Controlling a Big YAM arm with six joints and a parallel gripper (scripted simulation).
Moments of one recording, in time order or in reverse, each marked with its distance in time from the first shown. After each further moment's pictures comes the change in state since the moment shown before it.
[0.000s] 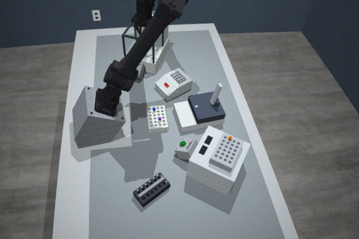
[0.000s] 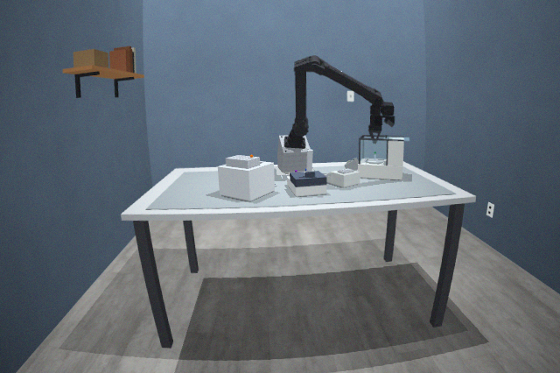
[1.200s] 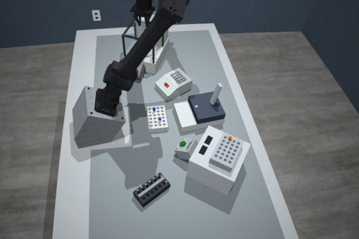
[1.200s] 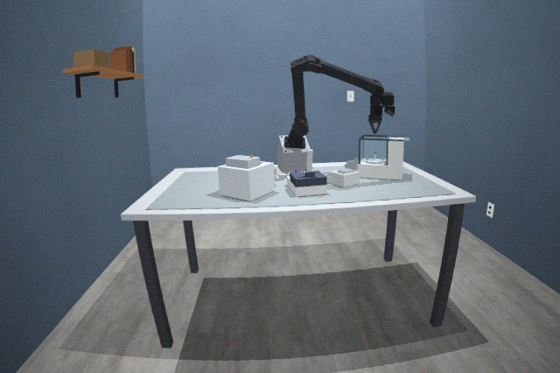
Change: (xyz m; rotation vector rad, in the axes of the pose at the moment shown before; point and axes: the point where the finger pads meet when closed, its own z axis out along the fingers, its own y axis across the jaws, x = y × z) arm 0.000 0.000 -0.054 0.000 -0.002 0.000
